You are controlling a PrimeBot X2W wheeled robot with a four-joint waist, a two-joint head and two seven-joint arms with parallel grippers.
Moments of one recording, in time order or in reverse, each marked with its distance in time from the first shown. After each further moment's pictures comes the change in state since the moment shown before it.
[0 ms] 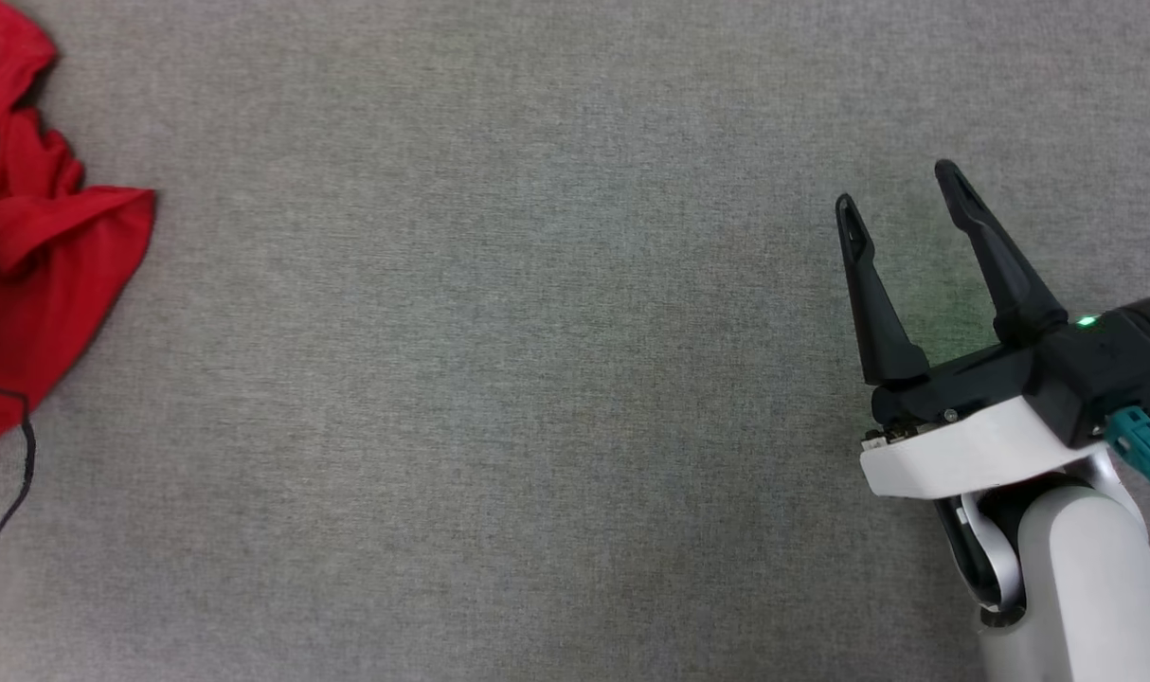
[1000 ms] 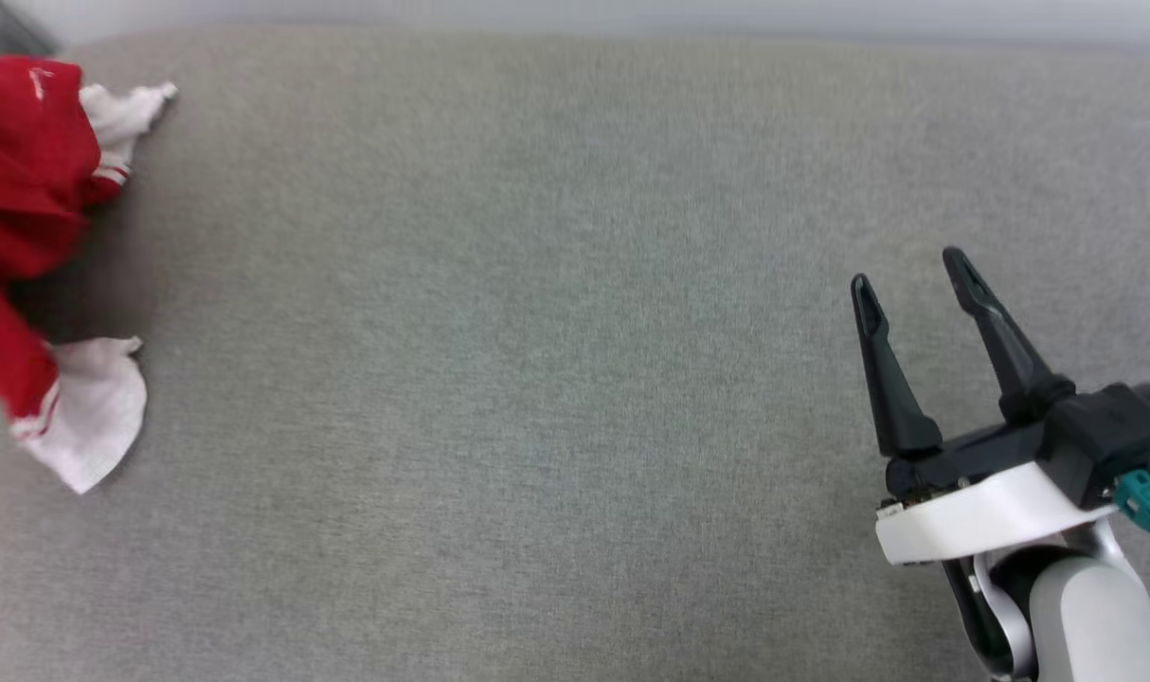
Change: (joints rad) left arm -0.054 0.035 -0.104 -0.038 0.192 0.016 -0.389; right arm 0.130 0.009 -0.034 -0.036 0.038 0.000 0.003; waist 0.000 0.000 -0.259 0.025
